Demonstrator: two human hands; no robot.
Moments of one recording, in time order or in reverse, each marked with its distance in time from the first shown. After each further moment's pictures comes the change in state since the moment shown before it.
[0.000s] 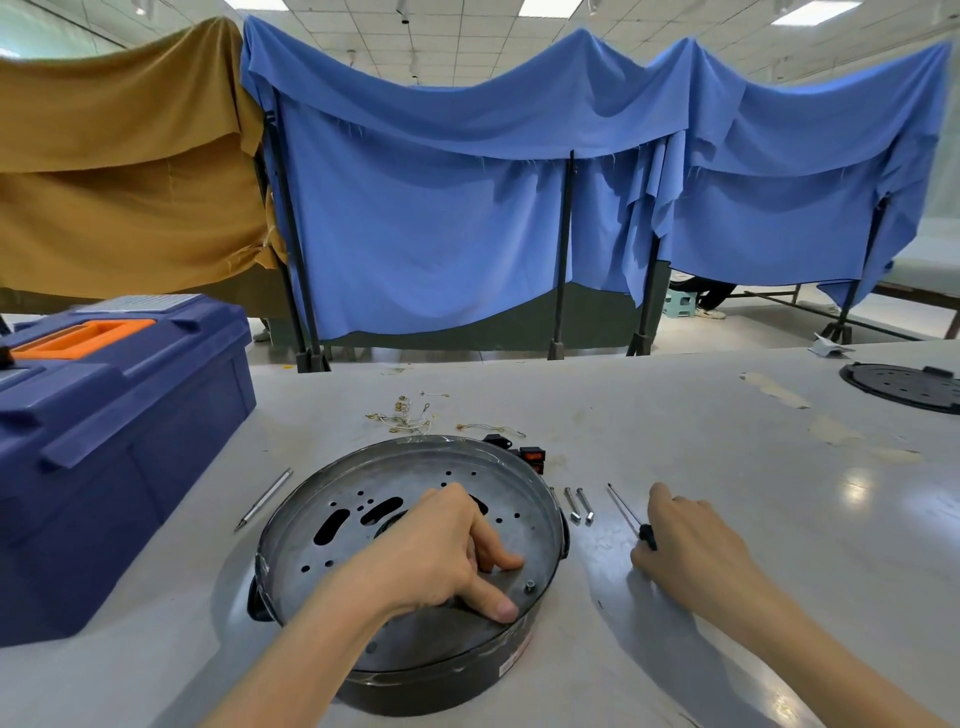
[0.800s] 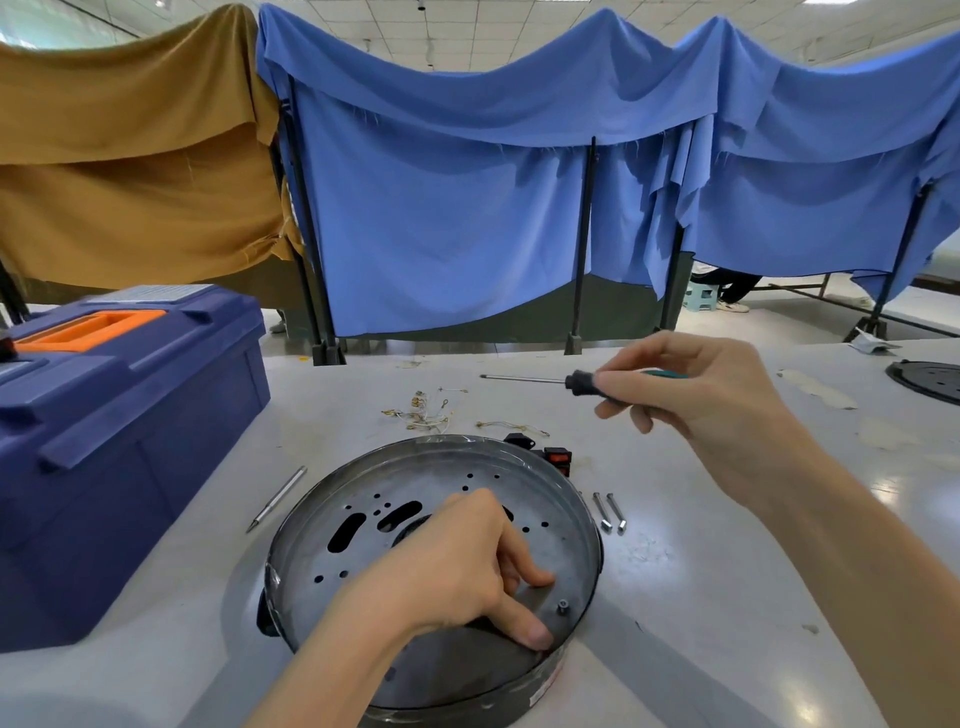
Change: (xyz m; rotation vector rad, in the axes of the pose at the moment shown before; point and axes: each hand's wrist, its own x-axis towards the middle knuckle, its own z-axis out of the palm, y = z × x) left_hand 0.006 -0.003 -0.001 -0.036 -0.016 -0.034; right_hand 0.028 -0.047 -0.091 1.360 0.139 -0.414
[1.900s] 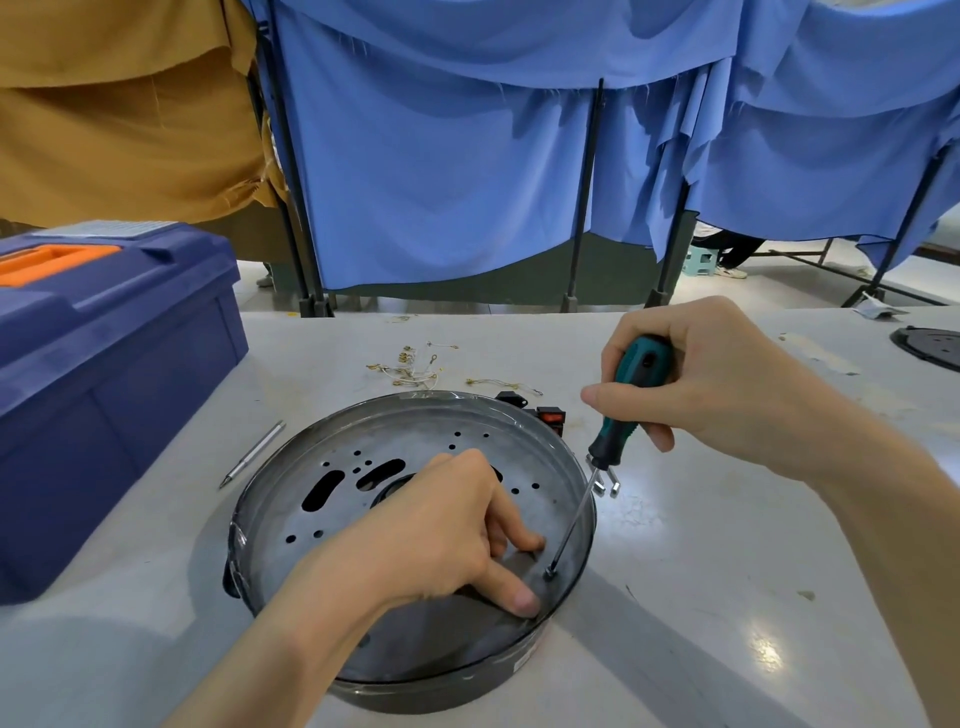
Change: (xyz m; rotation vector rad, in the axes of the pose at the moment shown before) left_hand -0.003 0.002 0.001 0.063 0.011 0.024; right_hand -0.006 -0.007 -0.002 -0.554 -0.314 -0.142
